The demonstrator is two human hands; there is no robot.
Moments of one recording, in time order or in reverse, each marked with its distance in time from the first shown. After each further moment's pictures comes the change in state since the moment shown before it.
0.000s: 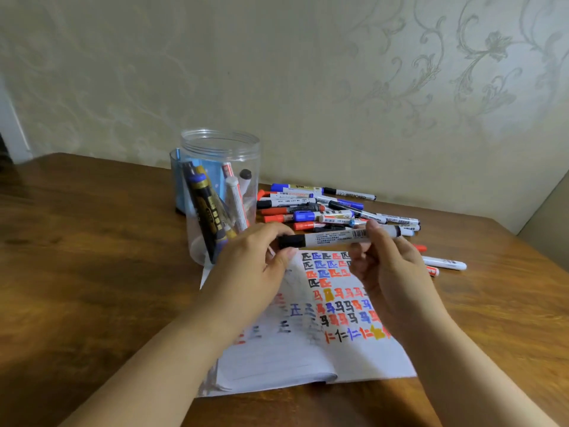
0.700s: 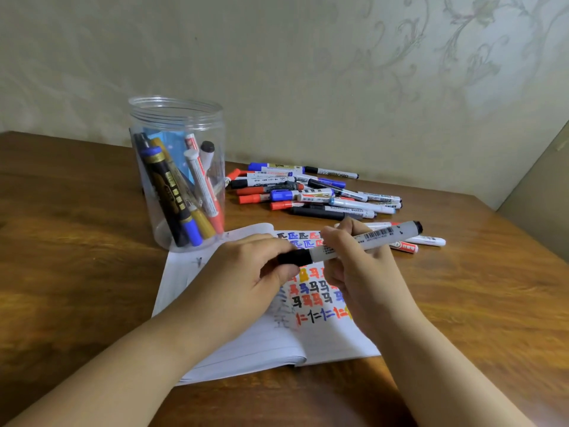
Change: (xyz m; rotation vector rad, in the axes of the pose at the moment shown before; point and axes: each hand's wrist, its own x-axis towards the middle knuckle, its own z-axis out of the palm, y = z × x) left_hand -0.016 0.015 0.018 -0.071 -0.252 0.063; right_hand -0.014 0.011 -0.012 -0.199 -0.151 0.005
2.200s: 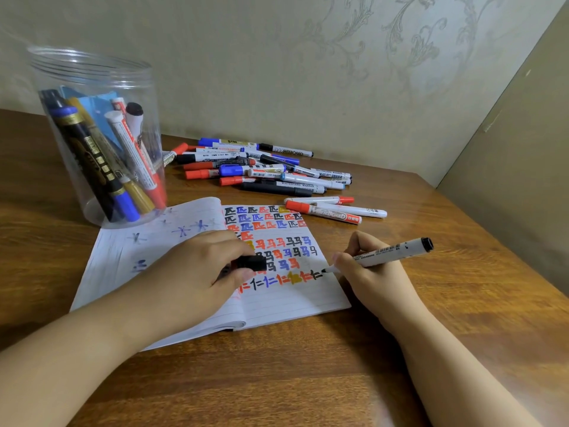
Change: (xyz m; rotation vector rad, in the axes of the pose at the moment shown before) left_hand -0.008 -0.009 0.026 0.119 -0.228 0.105; right_hand -0.036 0.008 -0.097 -0.835 0.200 -0.061
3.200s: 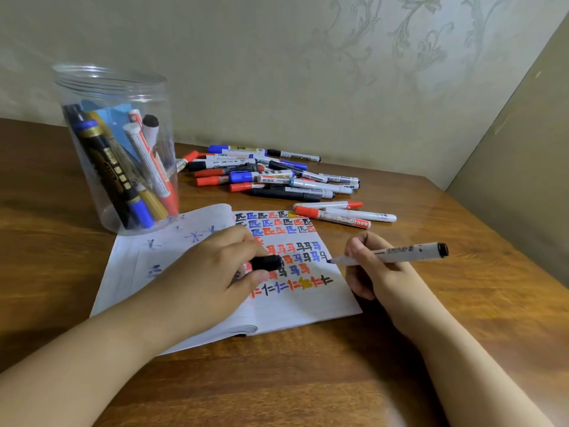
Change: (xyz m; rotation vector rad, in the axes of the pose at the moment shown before) left_hand 0.000 0.000 -0.002 0.011 0.060 0.033; right_hand -0.005 -0.021 -0.006 0.312 -0.200 0.145
